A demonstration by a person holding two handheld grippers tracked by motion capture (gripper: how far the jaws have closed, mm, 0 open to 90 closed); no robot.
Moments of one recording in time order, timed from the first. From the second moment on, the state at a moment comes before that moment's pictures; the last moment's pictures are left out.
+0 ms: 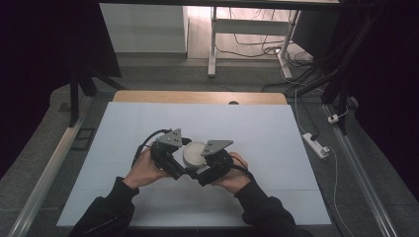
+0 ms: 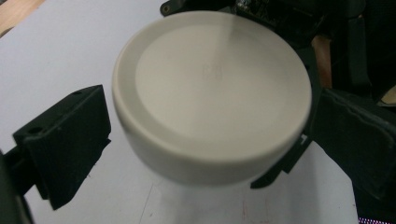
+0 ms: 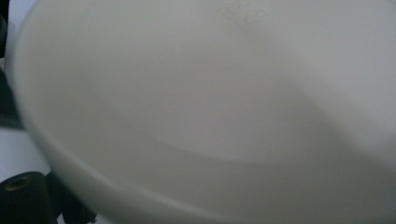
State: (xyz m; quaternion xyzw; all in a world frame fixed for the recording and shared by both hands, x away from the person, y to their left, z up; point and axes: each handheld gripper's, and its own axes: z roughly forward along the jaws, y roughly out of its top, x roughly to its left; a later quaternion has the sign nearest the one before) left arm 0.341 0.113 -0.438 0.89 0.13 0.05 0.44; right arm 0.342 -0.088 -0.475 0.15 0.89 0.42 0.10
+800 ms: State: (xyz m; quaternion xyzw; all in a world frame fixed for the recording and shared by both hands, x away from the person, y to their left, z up) left arm 0.346 0.108 -0.438 0.88 0.12 0.04 0.46; right arm 0.341 -0.087 -0.476 0.14 0.89 0.43 0.09
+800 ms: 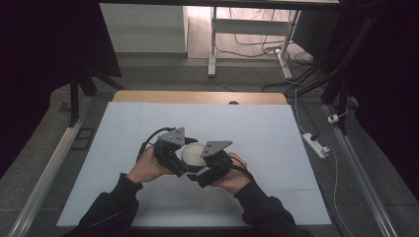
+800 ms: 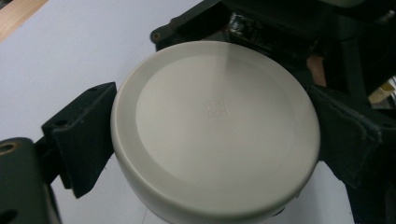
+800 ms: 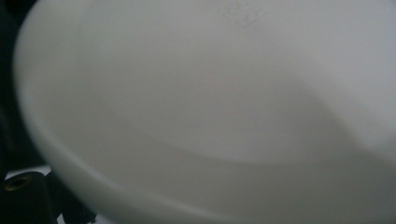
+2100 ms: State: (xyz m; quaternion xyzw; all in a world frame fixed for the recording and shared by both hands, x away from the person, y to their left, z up) left arm 0.344 0.118 -0.430 0.89 0.07 0.02 0.45; right arm 0.336 -0.084 -0.476 0.12 0.89 0.44 0.07
